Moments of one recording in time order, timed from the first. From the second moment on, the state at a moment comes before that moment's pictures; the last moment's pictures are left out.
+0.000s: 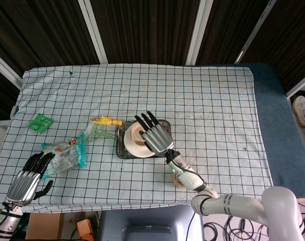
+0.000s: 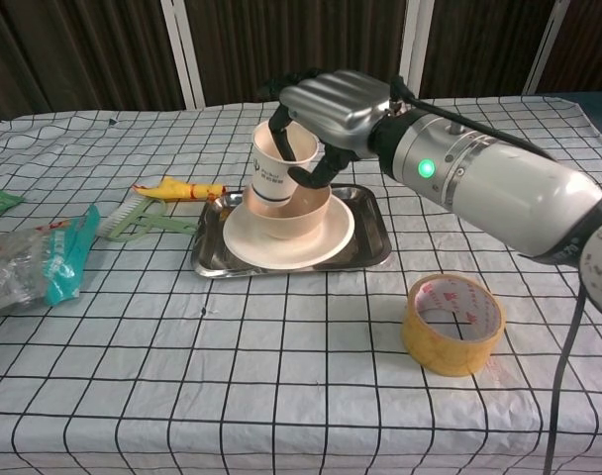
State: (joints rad) left arm -0.18 -1.17 0.04 -1.56 1.62 1.40 0.00; right arm 0.88 -1.78 0.32 -1.35 -1.26 0.97 -0.63
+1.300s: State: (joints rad) left arm -0.17 -1.20 0.03 -1.54 1.61 1.43 0.04; right arm 0.94 -1.83 0.29 -1.30 -1.03 0.98 -0.70
